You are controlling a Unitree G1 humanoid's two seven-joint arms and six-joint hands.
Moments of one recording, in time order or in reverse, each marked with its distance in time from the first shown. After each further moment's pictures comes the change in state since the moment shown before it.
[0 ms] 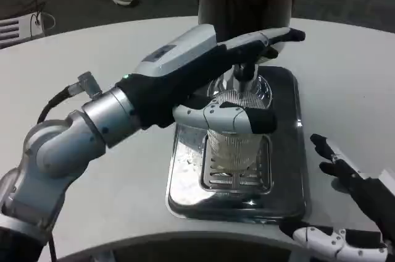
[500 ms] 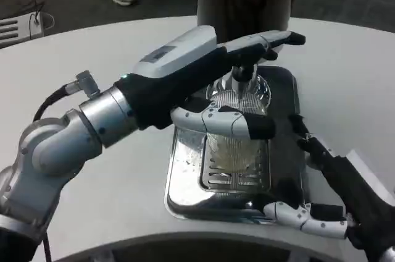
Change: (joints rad) left arm 0.000 0.030 -0.011 -0.012 -0.001 -0.013 -0.004; right arm -0.165 0.027 0.139 0.195 -0.022 -0.042 -0.173
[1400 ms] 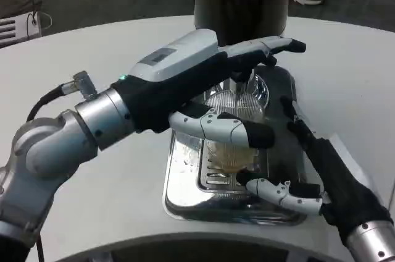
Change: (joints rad) left arm 0.021 0.028 0.001 -0.060 -0.002 0.024 -0.017; right arm -0.137 0.048 0.078 0.152 -0.021 -0.002 -0.141
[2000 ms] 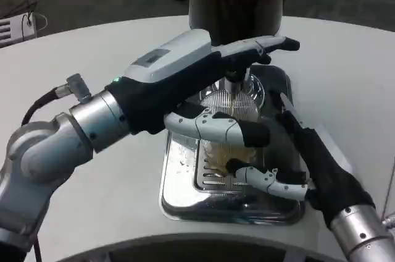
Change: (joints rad) left arm 0.024 0.002 0.021 -0.025 0.004 0.012 0.012; right arm -0.110 0.018 0.013 0.137 0.004 -0.037 -0.025
